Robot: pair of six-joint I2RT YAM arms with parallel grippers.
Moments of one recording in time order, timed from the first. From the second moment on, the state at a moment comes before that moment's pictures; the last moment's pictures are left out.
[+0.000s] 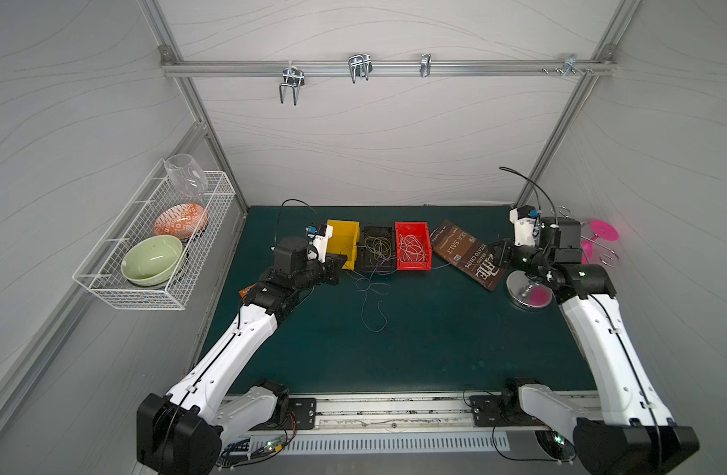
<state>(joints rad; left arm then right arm) -0.33 1.08 0.90 -0.29 0.34 -0.28 0.11 1.09 1.22 -0.80 -0.32 0.18</state>
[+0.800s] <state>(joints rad) -0.33 1.04 0.93 -0.30 0.50 -0.29 0.45 1.08 0.90 -0.28 -0.53 0.06</state>
